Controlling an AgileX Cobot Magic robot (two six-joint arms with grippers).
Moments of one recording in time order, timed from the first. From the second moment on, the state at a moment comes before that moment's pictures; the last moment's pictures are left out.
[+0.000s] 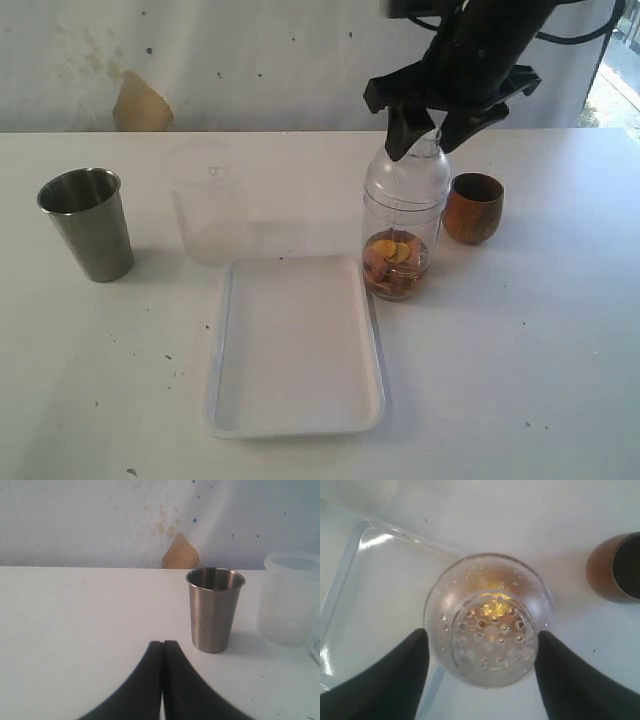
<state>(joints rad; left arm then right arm) 0.02 0.01 -0.01 0.04 0.22 -0.05 0.22 1.85 -1.78 0.17 1.21 -0.10</state>
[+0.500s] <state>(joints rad) 0.02 0.01 -0.01 0.04 0.22 -0.05 0.22 1.73 -1.78 0.21 1.08 -0.17</state>
